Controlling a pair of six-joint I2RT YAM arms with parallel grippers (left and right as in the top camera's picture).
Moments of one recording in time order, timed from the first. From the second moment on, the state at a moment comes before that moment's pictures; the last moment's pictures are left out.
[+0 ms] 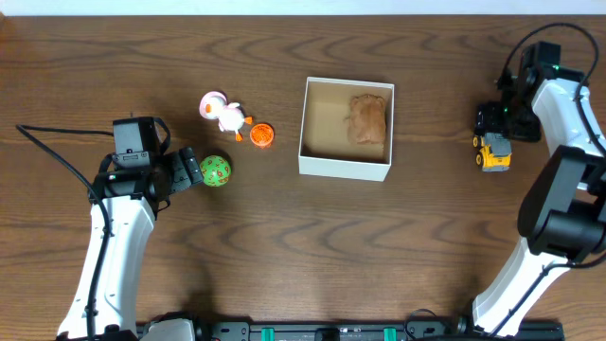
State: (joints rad) left arm 0.12 1.31 0.89 -0.69 -0.09 -0.25; right arm -0.25 2.10 1.63 -0.95 0.02 -0.09
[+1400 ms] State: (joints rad) left arm 0.12 1.31 0.89 -0.69 -0.09 -0.25; right arm 0.24 1.71 1.63 -0.84 -0.01 -0.09
